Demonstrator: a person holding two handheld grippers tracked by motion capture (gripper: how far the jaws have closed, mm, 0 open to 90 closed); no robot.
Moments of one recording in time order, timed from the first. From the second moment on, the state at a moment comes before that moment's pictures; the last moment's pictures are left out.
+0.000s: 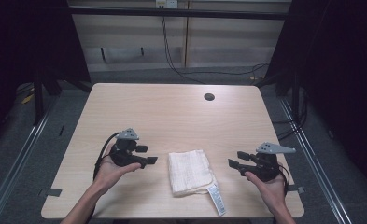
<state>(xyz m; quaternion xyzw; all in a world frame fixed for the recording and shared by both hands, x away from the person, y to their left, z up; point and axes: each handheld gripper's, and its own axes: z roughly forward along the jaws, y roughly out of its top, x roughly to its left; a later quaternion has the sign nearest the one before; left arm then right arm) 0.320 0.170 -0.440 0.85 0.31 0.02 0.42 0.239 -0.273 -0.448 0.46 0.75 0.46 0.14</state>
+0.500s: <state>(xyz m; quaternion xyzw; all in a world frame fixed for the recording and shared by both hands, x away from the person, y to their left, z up) 0.282 0.237 -0.467 0.82 0.39 0.04 0.42 0.228 -0.309 -0.467 0.49 0.73 0.44 0.16</state>
